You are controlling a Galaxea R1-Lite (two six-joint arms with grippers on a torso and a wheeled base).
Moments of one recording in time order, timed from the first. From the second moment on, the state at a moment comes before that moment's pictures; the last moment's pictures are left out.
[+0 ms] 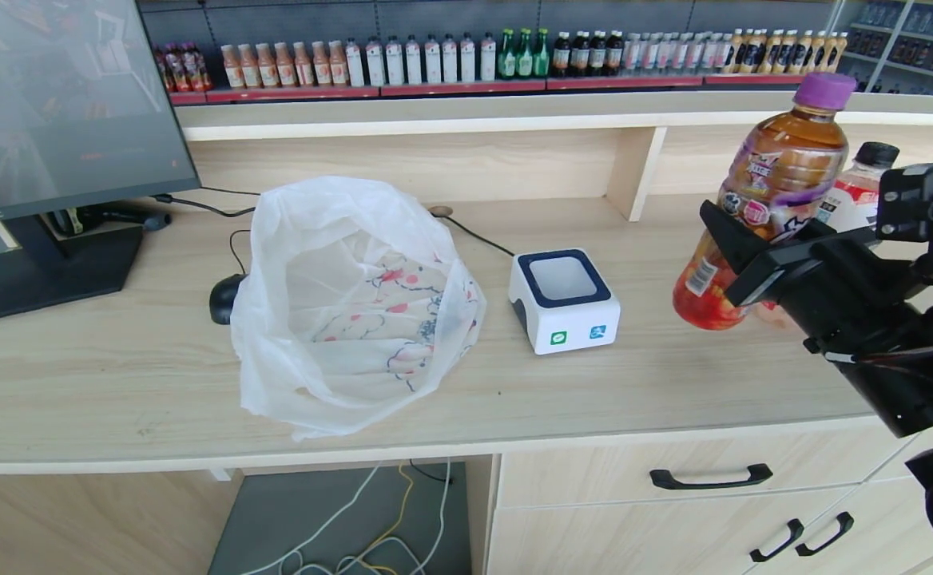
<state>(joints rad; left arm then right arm) 0.00 0.00 0.00 0.00 0.00 0.00 0.34 1.66 -0.53 -1.57 -0.02 -0.12</state>
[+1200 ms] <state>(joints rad) 0.00 0.00 0.00 0.00 0.00 0.00 0.35 1.69 -0.60 -1.57 -0.03 -0.09</state>
